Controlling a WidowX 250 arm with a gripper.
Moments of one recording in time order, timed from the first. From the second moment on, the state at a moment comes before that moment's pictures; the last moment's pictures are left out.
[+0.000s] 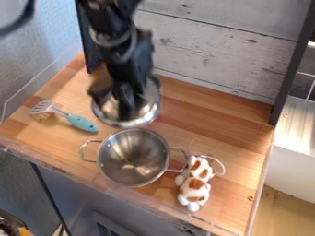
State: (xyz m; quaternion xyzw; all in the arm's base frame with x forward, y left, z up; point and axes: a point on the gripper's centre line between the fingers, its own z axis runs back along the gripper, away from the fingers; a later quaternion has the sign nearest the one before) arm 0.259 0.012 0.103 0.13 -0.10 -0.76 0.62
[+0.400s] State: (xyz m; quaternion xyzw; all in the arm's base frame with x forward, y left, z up) arm 0.240 0.003 0.069 0.11 -0.06 -0.79 0.60
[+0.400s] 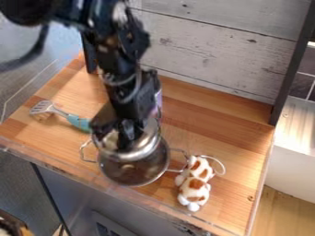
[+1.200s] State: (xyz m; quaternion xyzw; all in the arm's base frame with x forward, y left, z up) arm 0.228 -0.013 0.049 0.08 -0.06 -0.82 0.57
